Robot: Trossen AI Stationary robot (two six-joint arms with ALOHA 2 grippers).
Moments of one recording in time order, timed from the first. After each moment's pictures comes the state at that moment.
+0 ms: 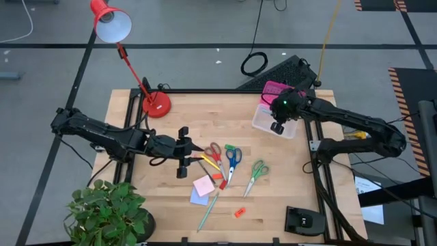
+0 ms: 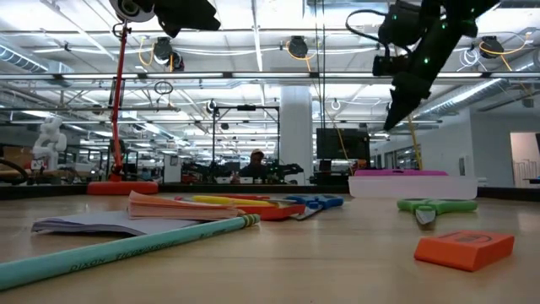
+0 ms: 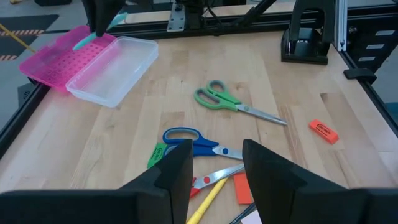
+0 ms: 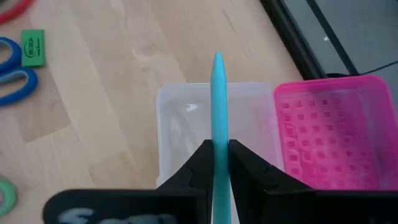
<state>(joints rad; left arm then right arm) -0.24 1.20 0.92 -0.23 -0.24 -0.06 -0.57 1.09 0.78 -0.64 0.07 -0.19</state>
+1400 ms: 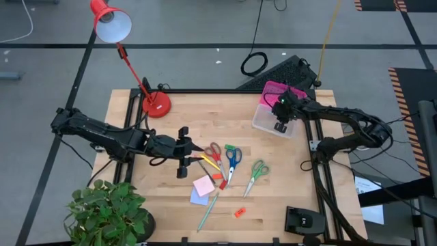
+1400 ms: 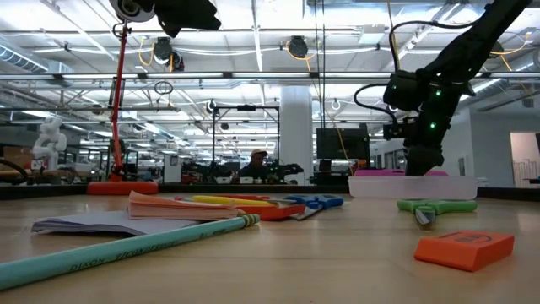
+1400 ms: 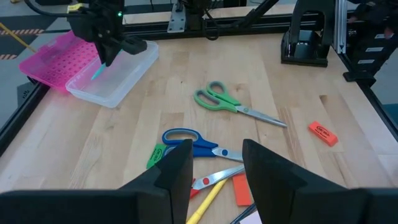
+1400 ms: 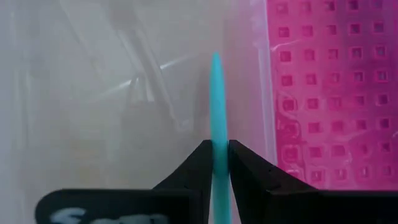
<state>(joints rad) -0.24 1.20 0.92 -0.23 -0.24 -0.07 -0.83 1.32 0.53 -0.30 0.09 -0.46</state>
